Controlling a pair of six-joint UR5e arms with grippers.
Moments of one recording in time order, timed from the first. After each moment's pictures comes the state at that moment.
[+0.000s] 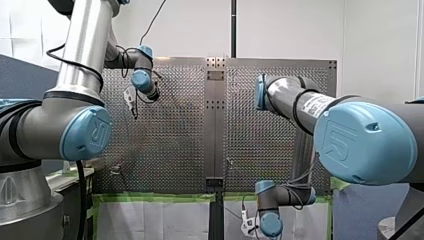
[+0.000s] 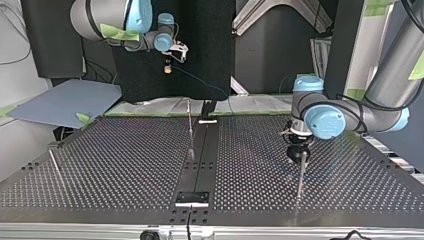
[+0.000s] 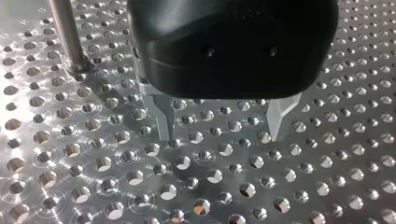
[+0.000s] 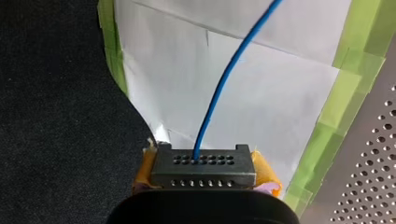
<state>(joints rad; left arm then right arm) -0.03 -1.86 -1.58 -2.96 -1.65 -1.94 2.08 -0.29 1.64 -0.82 1.82 1.57</state>
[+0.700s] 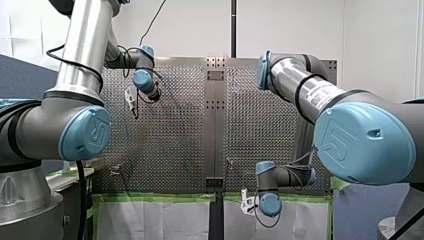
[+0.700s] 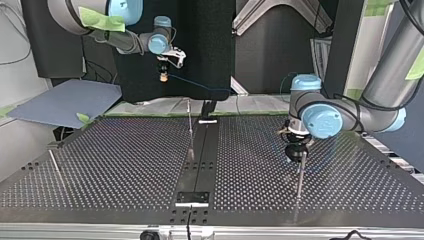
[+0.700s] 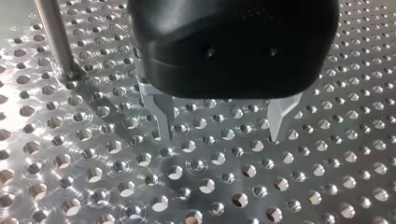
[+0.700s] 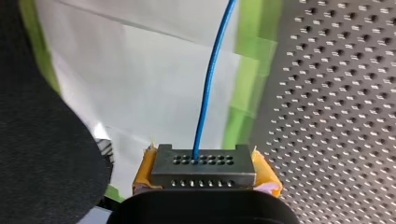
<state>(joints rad) -0.04 -1.86 -1.58 -2.97 -1.66 -1.93 2.07 -0.46 1.73 -0.86 1.82 1.58</state>
